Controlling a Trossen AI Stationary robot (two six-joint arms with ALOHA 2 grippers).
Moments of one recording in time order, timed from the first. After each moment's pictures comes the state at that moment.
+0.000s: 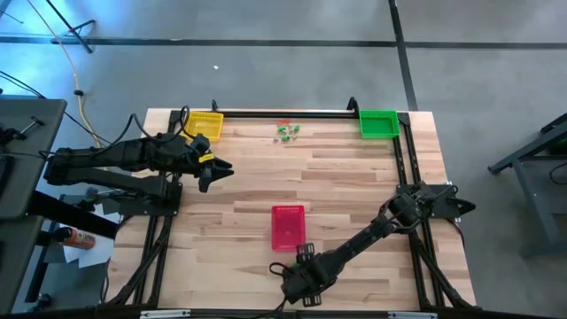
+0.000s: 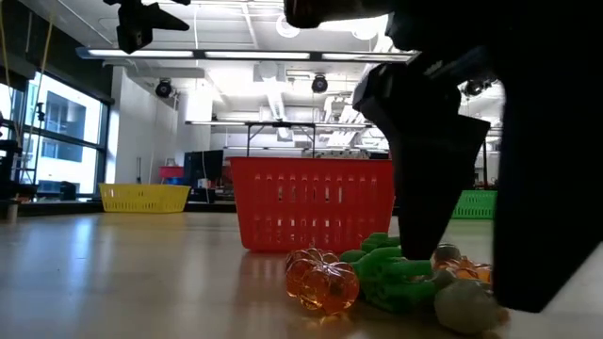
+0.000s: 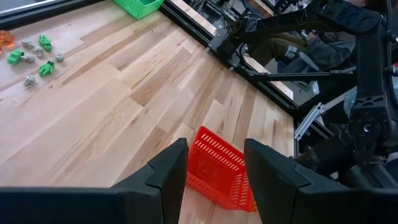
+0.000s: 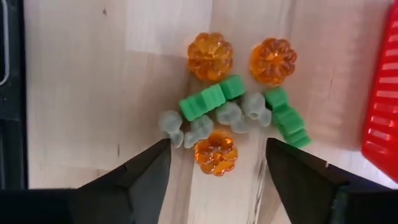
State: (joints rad) left arm 0.03 0.74 0.83 -0.52 -0.04 -0.62; right arm 0.60 2.31 1.87 -0.94 0.10 0.46
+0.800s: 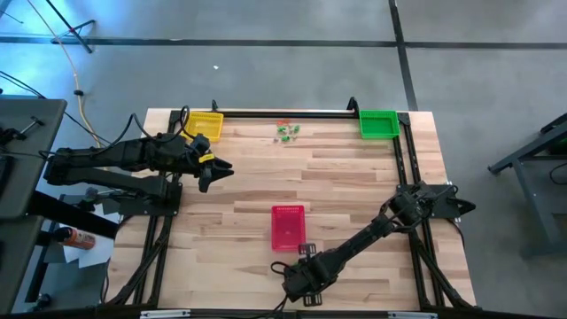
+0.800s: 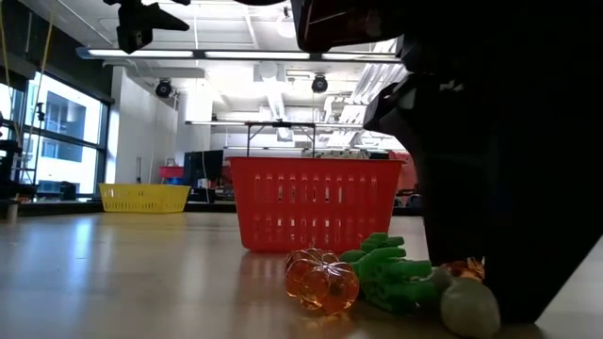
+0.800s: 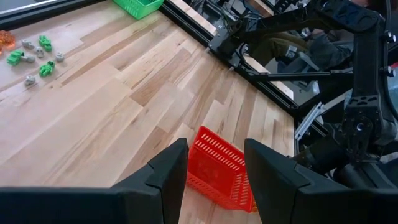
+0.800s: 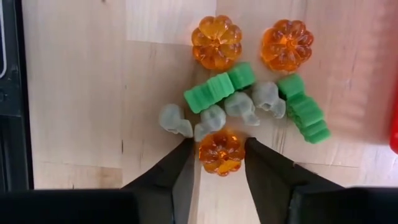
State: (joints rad) left arm 0.03 0.74 0.83 -0.52 -0.04 -0.62; right arm 0.60 2.31 1.81 -0.90 0.05 0.50
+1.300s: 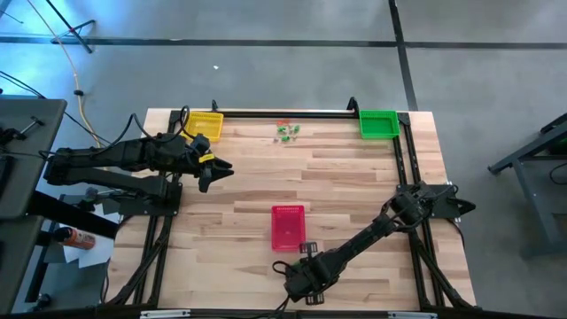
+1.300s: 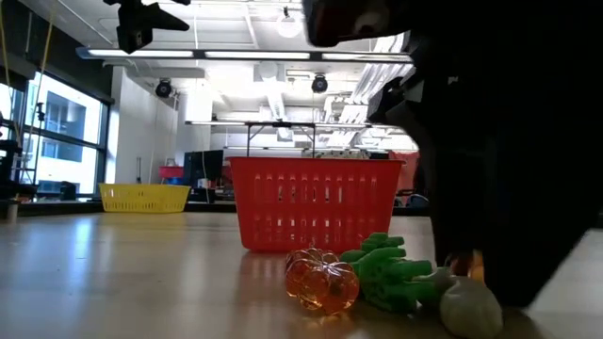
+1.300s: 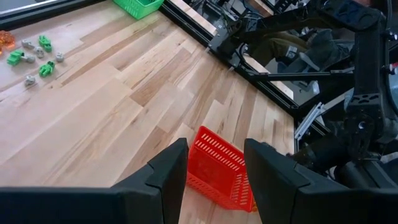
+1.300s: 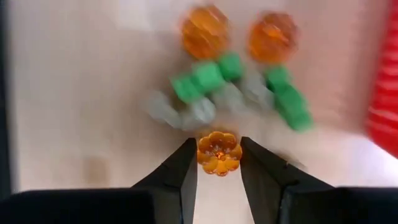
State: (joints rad) left arm 0.03 0.74 0.83 -0.52 -0.04 -0.62; right arm 0.60 2.28 1.80 -0.93 0.10 0.47
